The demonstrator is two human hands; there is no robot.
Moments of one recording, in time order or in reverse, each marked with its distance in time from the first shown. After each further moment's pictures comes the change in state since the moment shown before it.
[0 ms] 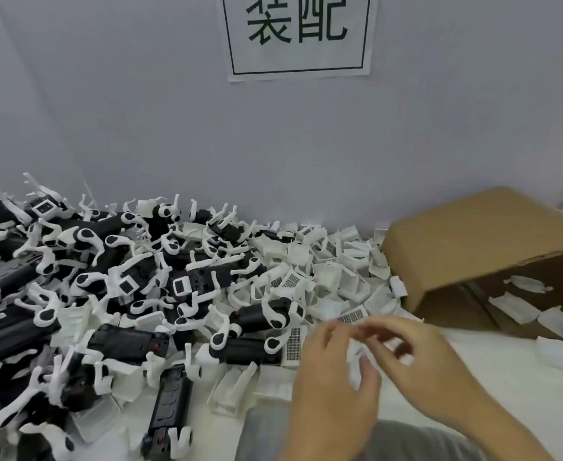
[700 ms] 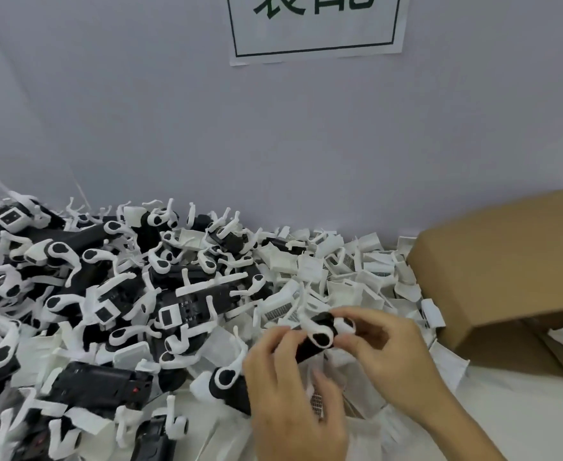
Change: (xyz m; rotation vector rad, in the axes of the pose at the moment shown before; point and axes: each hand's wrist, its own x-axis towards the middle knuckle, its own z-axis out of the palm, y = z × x) left_hand 0.041 -0.052 -0.002 0.164 0.523 0.179; right_hand 0.086 0.035 0.051 0.289 0.051 0.026
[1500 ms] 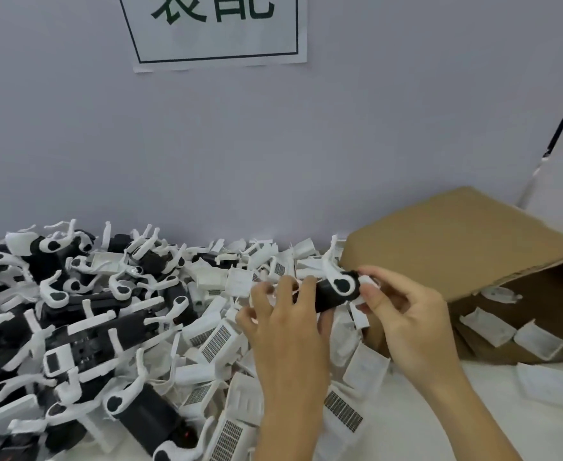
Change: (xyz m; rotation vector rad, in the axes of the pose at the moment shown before) left_hand 0.041 0.047 0.107 0.411 -0.376 0.064; right_hand 0.004 0.003 -0.096 0.040 0.442 -0.033
